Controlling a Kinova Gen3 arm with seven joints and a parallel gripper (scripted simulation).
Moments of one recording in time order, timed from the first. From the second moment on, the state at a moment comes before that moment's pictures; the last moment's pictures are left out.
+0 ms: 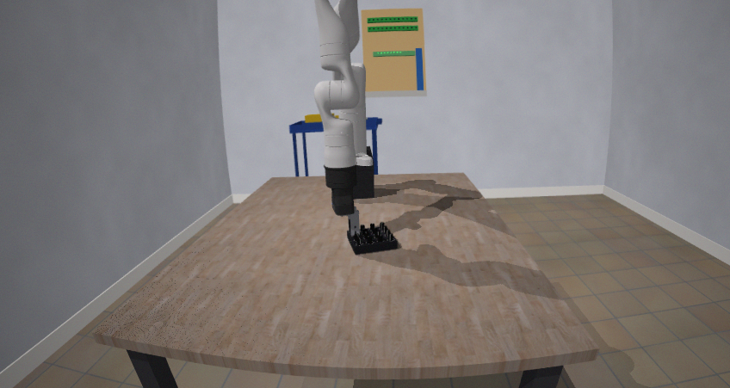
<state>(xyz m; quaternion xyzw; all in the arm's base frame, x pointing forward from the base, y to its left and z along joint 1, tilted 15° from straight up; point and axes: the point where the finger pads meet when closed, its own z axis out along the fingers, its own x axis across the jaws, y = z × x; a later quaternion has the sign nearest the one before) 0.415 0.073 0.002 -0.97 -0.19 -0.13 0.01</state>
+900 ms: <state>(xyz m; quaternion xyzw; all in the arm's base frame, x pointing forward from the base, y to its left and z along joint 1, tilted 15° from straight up) 0.409 0.072 0.015 -0.97 -0.19 -0.13 0.01</state>
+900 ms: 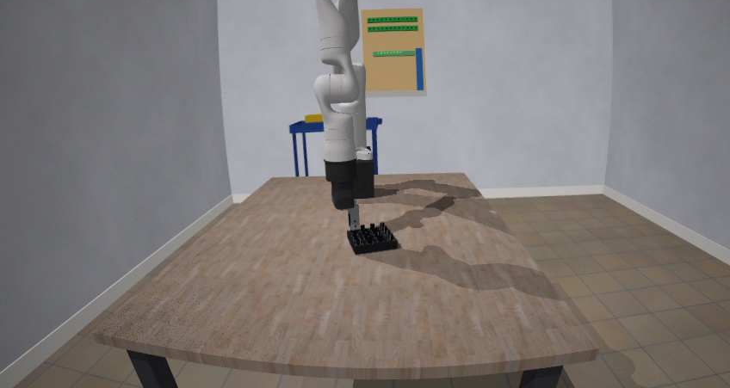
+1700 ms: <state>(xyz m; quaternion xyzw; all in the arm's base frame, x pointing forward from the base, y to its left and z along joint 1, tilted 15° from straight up) 0.406 0.072 0.037 -0.97 -0.19 -0.13 0.01</state>
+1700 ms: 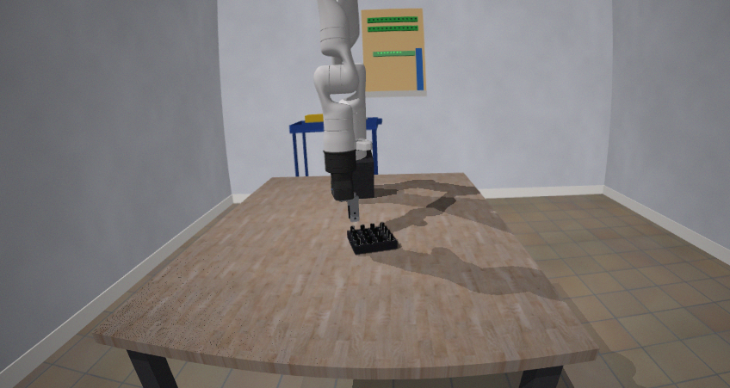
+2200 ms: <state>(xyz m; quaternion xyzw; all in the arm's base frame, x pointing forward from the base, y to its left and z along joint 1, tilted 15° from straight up) 0.404 0.075 0.039 -0.99 -0.11 -0.13 0.02</state>
